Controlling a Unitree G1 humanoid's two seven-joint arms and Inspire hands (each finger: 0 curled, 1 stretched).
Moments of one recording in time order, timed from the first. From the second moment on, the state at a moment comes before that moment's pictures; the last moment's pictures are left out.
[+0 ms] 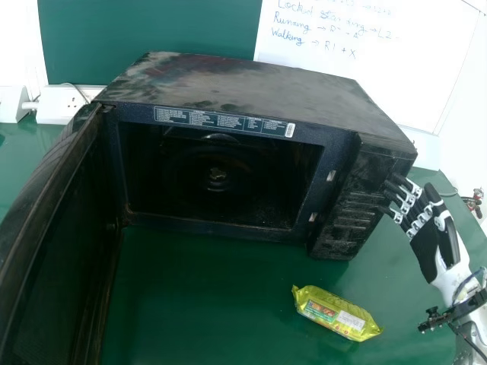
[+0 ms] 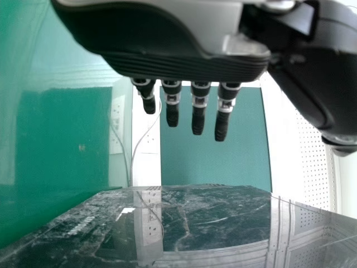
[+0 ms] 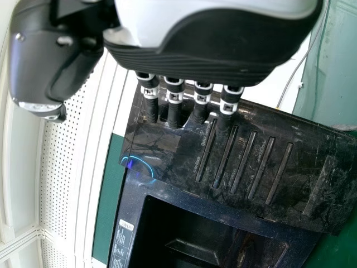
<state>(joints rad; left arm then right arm) 0.80 0.12 0.63 -0.58 -0.59 -0.29 -0.47 -0.18 -0.66 -0.51 -0.05 0.48 0.10 0.66</state>
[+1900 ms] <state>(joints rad) 0.82 0.11 0.61 -0.62 -0.57 -0.30 -0.44 -0.01 -1.11 -0.42 -0.30 -0.16 -0.34 0.85</state>
